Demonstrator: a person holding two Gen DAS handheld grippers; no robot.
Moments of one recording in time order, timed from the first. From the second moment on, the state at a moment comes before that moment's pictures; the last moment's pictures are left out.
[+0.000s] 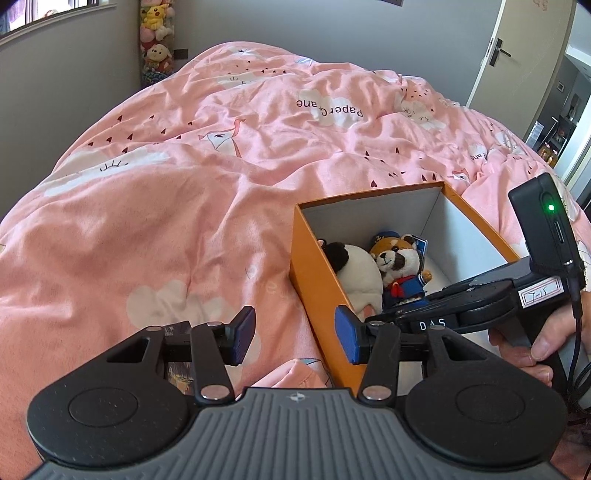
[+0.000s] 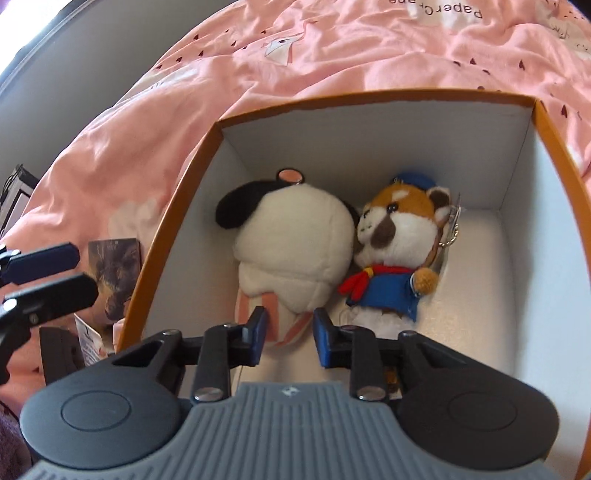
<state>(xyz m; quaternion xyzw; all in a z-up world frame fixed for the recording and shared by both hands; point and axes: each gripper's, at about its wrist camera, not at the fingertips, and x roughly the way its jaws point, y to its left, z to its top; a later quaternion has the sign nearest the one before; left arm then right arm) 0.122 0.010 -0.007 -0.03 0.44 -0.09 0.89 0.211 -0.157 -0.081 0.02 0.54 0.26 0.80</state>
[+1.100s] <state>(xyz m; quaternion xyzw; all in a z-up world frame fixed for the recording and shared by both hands) 0.126 0.015 -0.015 -0.04 0.45 -0.08 0.89 0.234 -0.175 -0.078 -0.05 0.51 0.22 0.83</state>
